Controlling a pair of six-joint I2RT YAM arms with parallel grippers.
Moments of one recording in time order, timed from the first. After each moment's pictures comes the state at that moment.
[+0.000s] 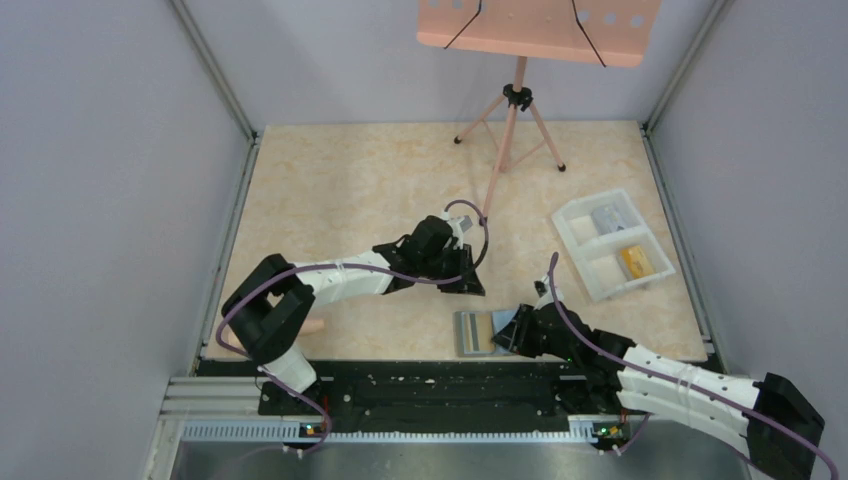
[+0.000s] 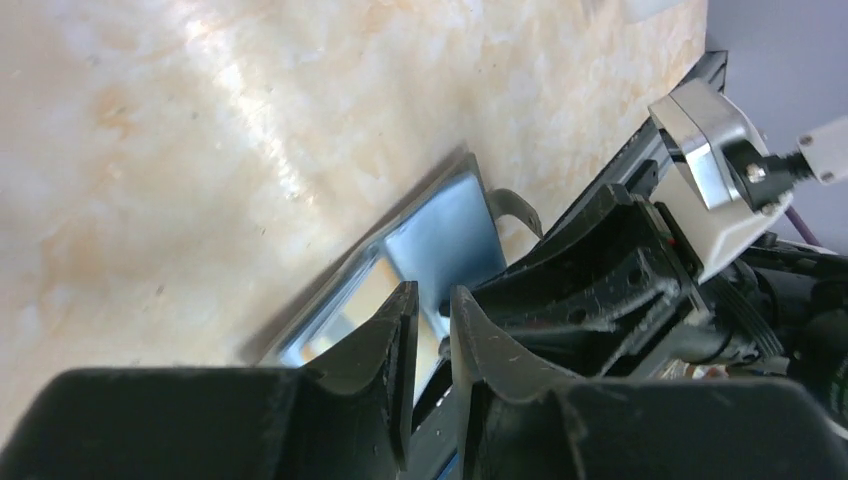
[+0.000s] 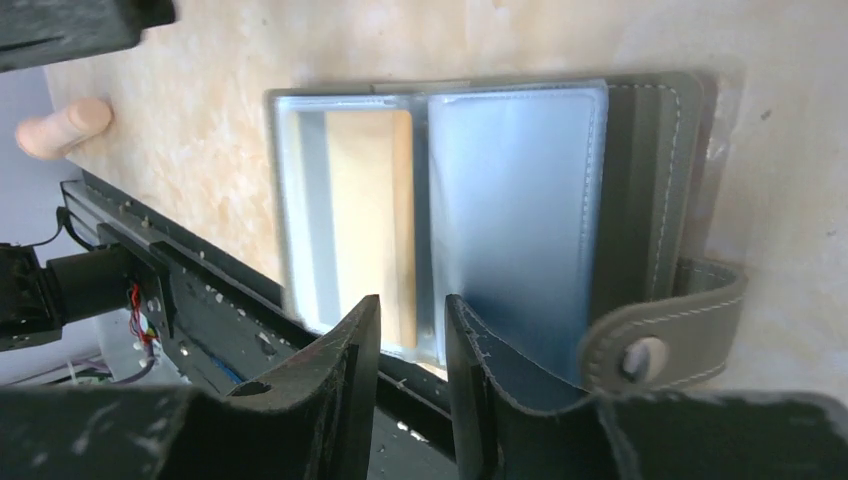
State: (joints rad) left arm -0.85 1.68 0.97 0.01 0.40 -0.78; right arm 0.93 0.65 0.11 -0.13 0.06 1.06
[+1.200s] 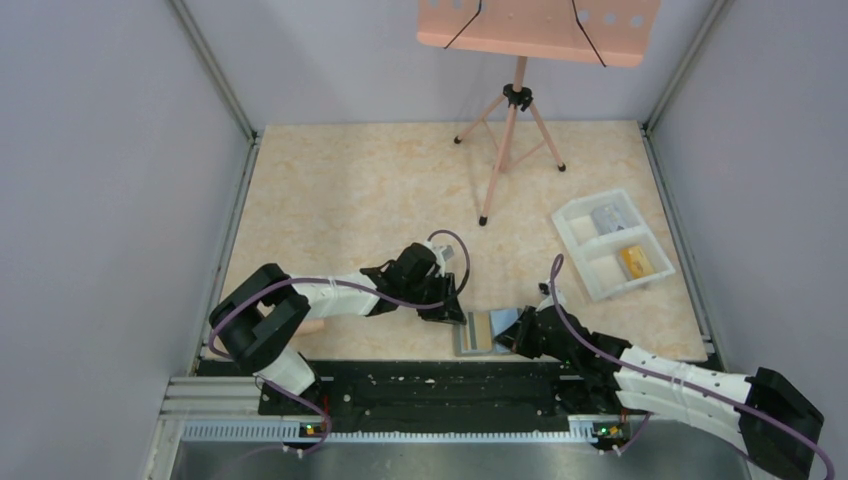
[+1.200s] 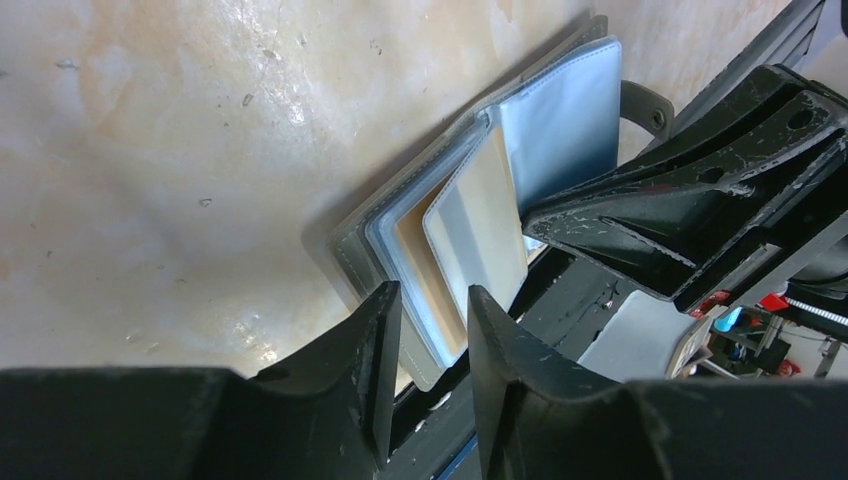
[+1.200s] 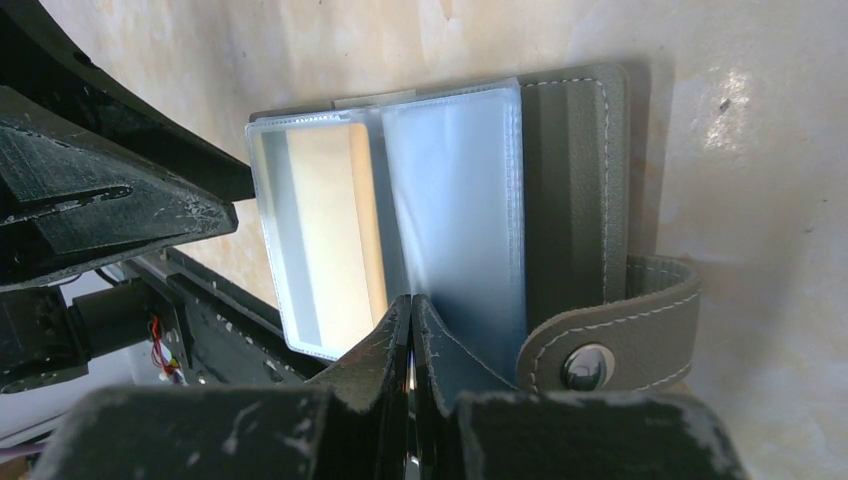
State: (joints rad) left arm -0.85 1.57 0.69 0.06 0.41 -0.81; right arm 0.93 0.70 0.05 -0.01 0.09 1.16
